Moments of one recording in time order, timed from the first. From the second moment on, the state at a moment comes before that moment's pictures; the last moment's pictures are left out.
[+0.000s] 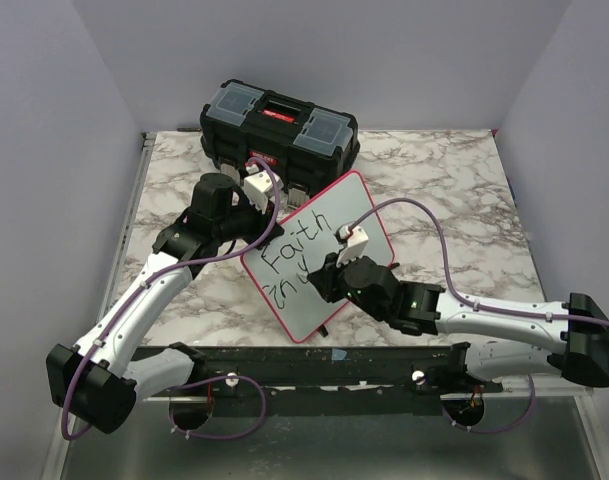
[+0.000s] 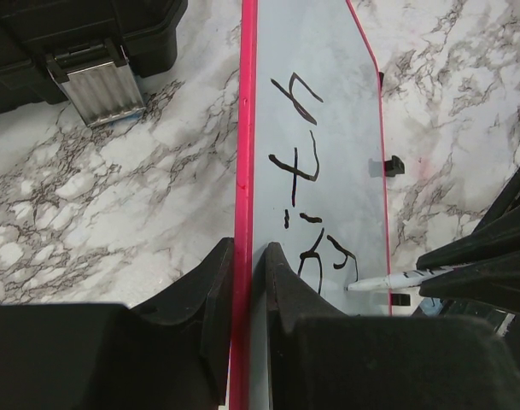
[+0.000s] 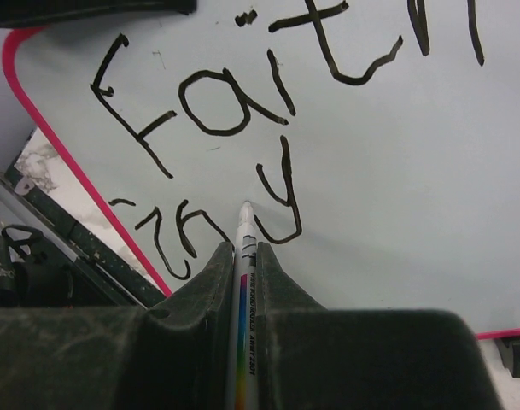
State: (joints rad) left arm -0.45 1.11 1.03 -0.45 0.41 0.06; right arm 1.21 1.18 0.77 -0.01 0.45 0.57
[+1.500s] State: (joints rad) left arm -0.45 1.11 1.03 -0.45 0.41 0.06; right arm 1.21 1.19 0.78 0.03 0.63 0.47
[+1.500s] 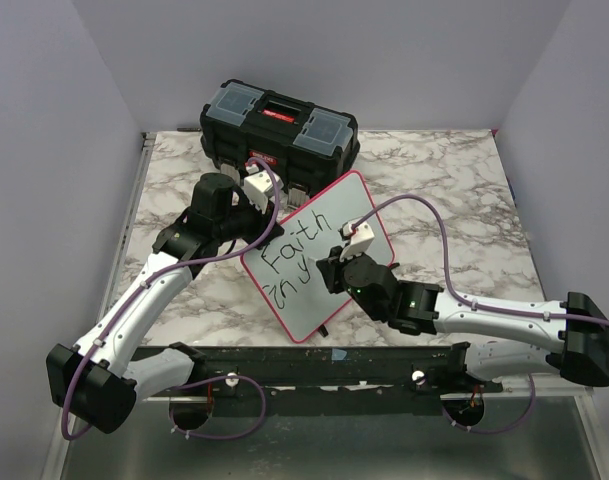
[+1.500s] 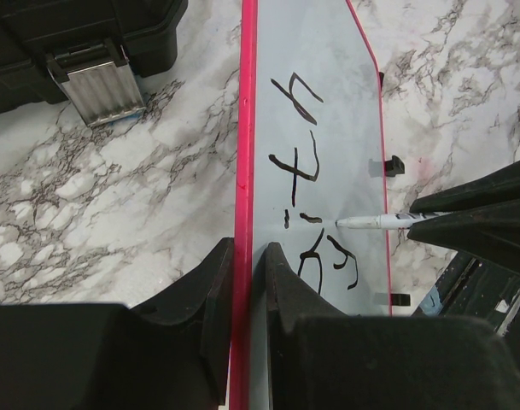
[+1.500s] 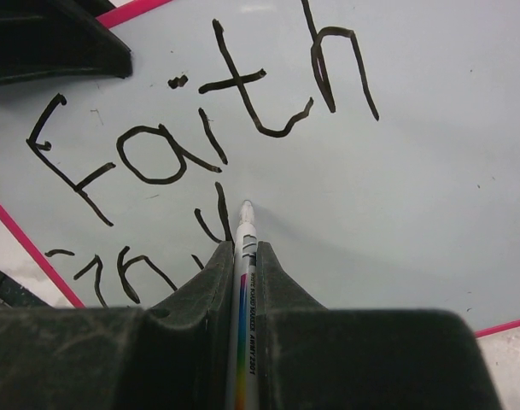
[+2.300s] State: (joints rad) left arm -0.45 1.11 1.03 -0.45 0.41 0.06; right arm 1.21 1.18 0.75 -0.01 0.65 0.48
